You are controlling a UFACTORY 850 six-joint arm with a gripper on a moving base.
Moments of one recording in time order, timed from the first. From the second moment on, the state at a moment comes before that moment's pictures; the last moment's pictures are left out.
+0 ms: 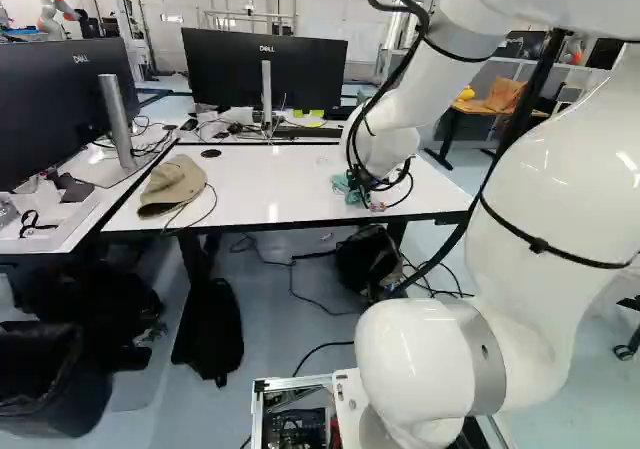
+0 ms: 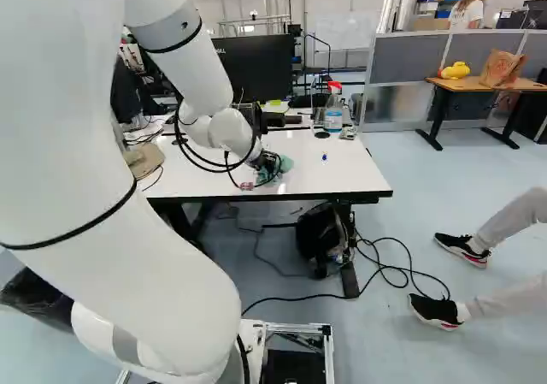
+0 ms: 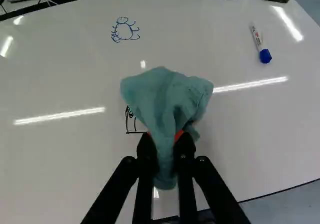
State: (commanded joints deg) arm -5.1 -0.2 -32.8 4.1 8.6 0.0
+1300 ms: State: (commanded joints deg) arm -10.3 -13.6 -47.5 4.1 8.6 0.0
